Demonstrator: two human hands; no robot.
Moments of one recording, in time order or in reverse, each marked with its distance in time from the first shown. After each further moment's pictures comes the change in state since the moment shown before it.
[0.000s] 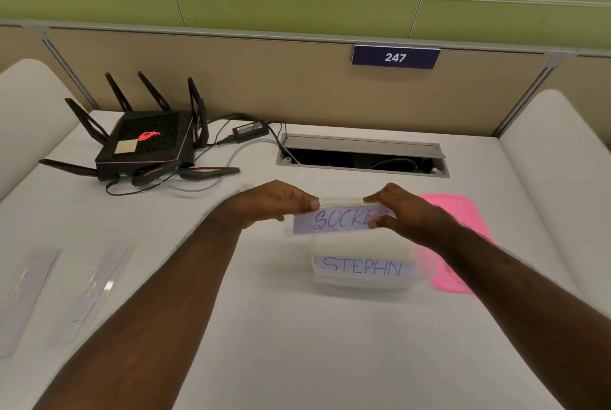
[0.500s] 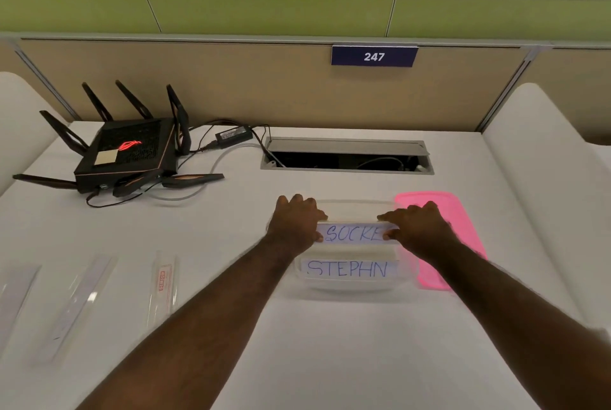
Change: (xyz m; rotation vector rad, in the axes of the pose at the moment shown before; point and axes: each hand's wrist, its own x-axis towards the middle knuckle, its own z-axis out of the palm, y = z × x) left_hand 0.061 -0.005 0.092 1.123 0.331 0.157; right_hand -0.021 0.064 0.026 -0.528 0.039 0.158
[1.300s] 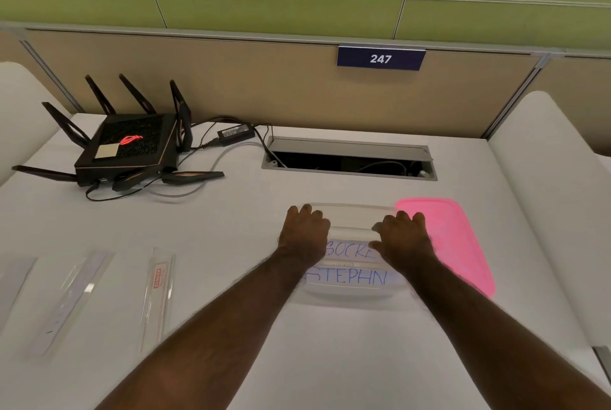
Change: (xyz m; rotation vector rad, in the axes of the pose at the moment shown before) left_hand 0.005 0.024 0.029 0.073 0.112 -0.032; right_hand 0.010 -0.030 0.017 -0.131 -0.003 0.064
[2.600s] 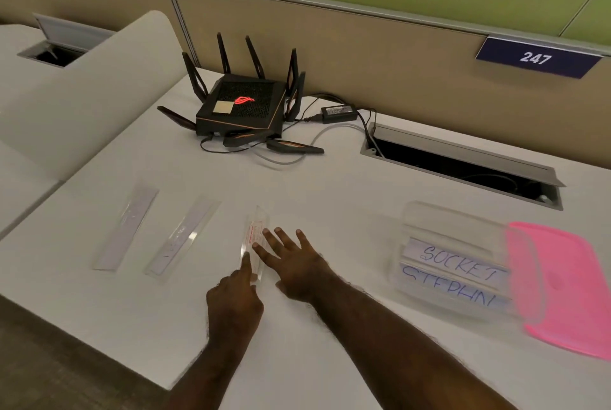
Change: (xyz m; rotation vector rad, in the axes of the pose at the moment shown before) left_hand -0.270 -0.131 0.037 -0.405 0.035 -0.839; right_hand 0.002 -0.352 -0.007 0.188 -0.024 -0.851
